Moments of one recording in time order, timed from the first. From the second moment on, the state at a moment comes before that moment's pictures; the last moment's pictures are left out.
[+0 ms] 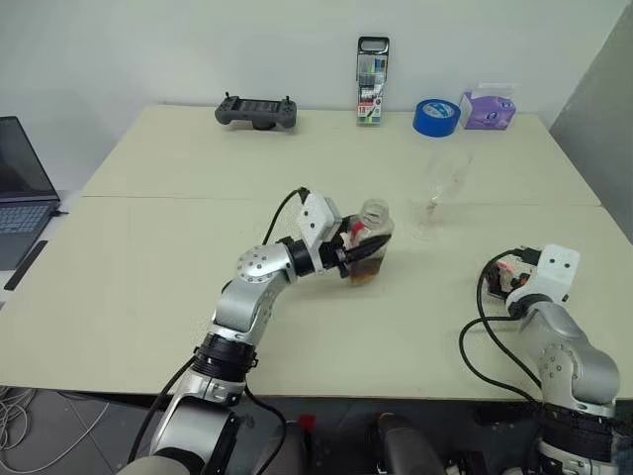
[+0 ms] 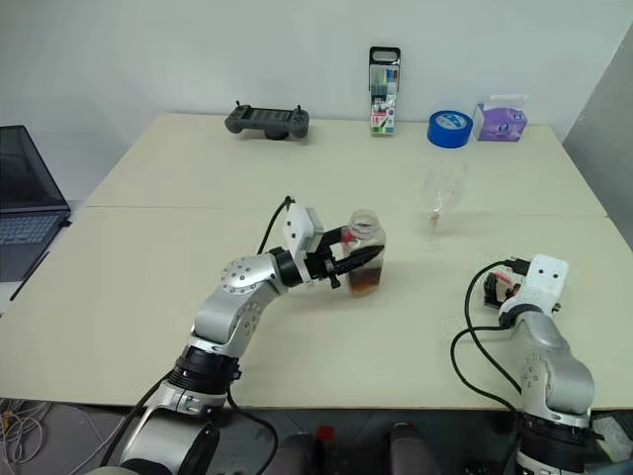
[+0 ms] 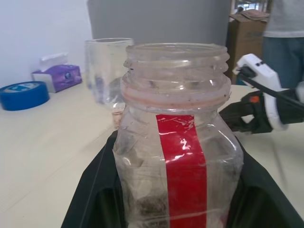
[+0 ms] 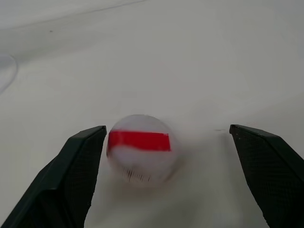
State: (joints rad) left arm -0.58 0.22 -0.13 0.10 -0.29 0.18 -0.81; right arm -0.18 -0.29 -0.34 -0.31 0.33 0.86 -0.18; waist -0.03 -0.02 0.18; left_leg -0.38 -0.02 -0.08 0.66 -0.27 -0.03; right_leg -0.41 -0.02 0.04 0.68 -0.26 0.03
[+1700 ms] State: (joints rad) left arm -0.69 0.33 0.23 0.58 -0.17 0.03 -0.27; right arm -0.61 -0.24 0.18 -0.30 0.37 0.83 0.35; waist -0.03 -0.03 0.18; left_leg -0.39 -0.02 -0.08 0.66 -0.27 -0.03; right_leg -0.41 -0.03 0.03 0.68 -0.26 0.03
